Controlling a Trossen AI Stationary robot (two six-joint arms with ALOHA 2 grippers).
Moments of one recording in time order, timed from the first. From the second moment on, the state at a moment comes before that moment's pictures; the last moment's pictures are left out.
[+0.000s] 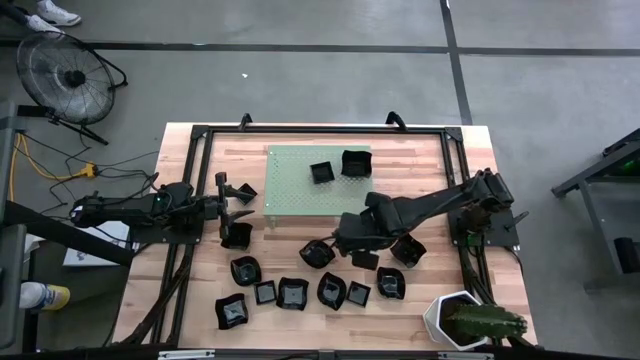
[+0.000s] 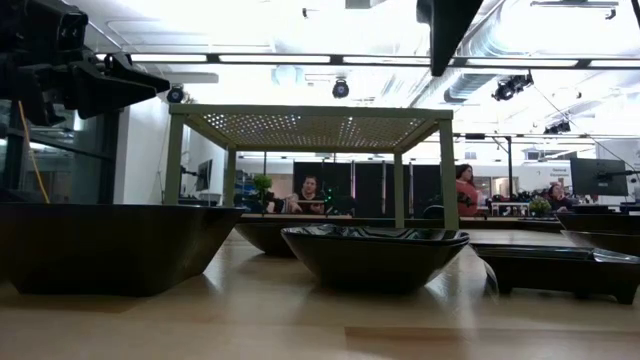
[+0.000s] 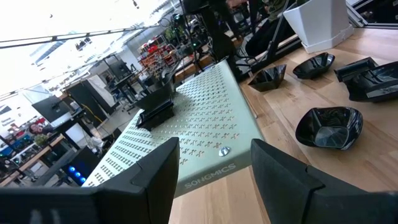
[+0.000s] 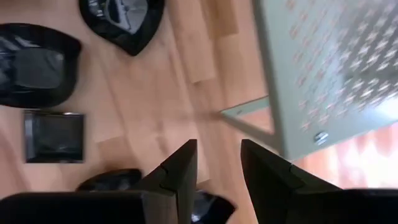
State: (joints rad) left arm 0.01 0.01 0.02 0.01 -0.06 0.55; right arm 0.29 1.85 1.79 -1.43 0.25 0.55
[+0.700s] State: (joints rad) left arm 0.01 0.01 0.02 0.01 -0.06 0.55; right arm 0.30 1.66 1.38 -1.07 -0.09 0.70
